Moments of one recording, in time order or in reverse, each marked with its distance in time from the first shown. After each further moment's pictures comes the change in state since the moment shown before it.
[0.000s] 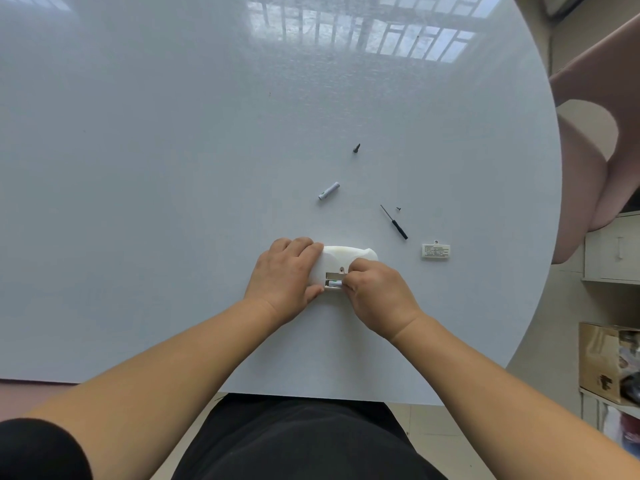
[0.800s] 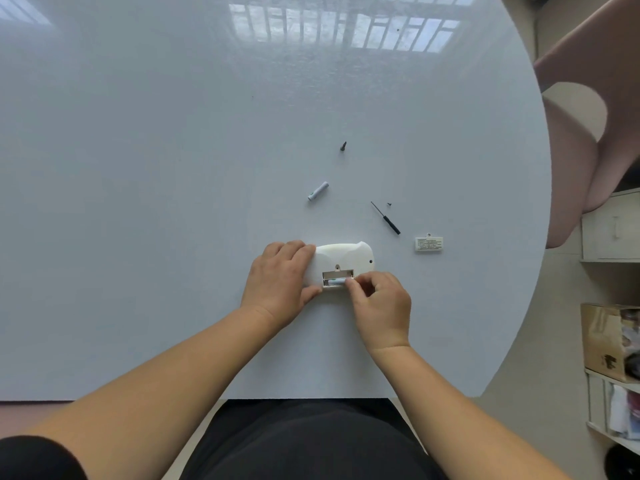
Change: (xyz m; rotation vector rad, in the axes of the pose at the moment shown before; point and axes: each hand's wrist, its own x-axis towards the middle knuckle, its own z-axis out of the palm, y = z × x) left_hand -0.001 0.004 0.001 -0.014 0.026 -0.012; right_hand -0.022 -0.013 0.032 0.519 0.408 0.690
